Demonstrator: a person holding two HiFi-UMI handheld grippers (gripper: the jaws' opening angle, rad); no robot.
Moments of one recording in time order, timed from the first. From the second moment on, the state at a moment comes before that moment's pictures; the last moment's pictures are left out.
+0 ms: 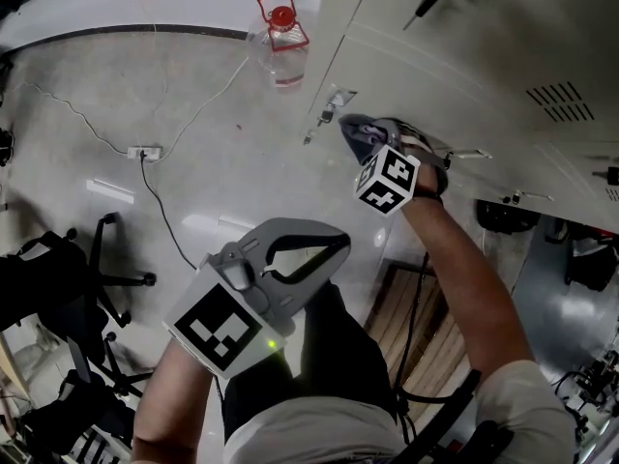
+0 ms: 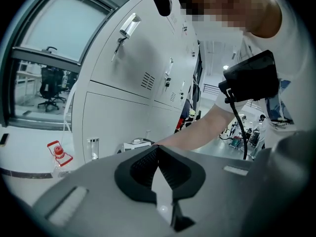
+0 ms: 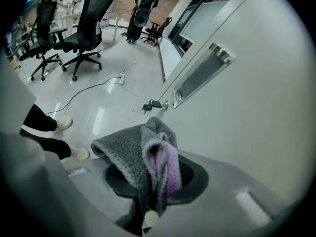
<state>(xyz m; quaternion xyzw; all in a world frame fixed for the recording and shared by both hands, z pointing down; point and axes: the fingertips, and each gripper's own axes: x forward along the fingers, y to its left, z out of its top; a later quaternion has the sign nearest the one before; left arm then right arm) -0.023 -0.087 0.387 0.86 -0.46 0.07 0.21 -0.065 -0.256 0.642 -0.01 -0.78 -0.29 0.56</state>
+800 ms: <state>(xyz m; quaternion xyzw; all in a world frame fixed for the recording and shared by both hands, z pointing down) -0.026 -0.068 0.375 0.86 -0.46 0.07 0.20 -0.061 -0.224 0.527 0.02 -0.81 -0.29 0.51</state>
